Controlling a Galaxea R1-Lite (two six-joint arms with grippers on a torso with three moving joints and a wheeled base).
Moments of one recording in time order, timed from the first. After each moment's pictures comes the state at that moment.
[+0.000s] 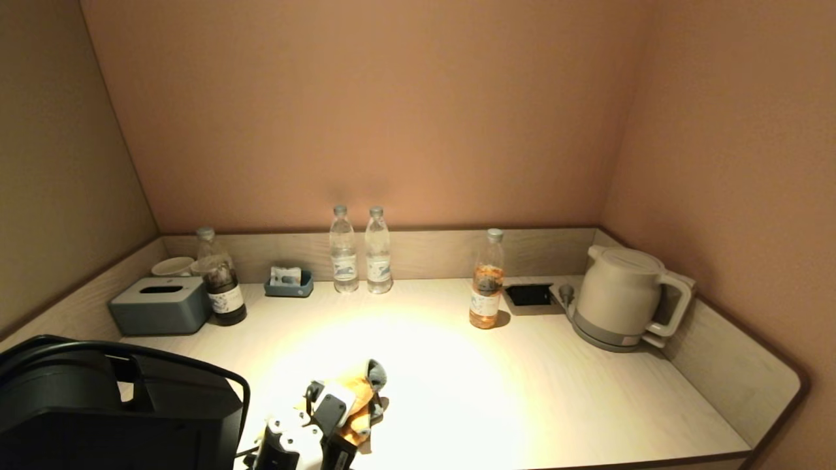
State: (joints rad) left arm -0.80 2.39 -0.44 -1.49 0.51 0.13; right arm 0.00 0.00 0.00 0.00 0.00 0.00
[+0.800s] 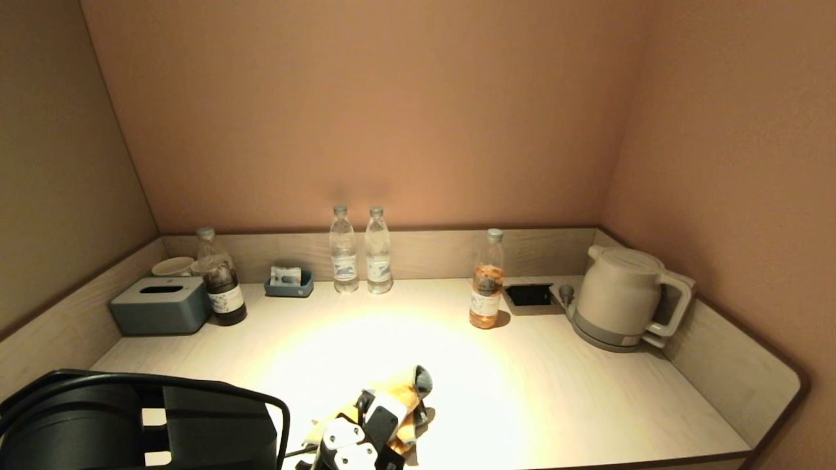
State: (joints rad) left arm -0.92 2.42 -0.62 -1.38 0.56 0.13; right arm 0.00 0.00 0.00 0.00 0.00 0.00
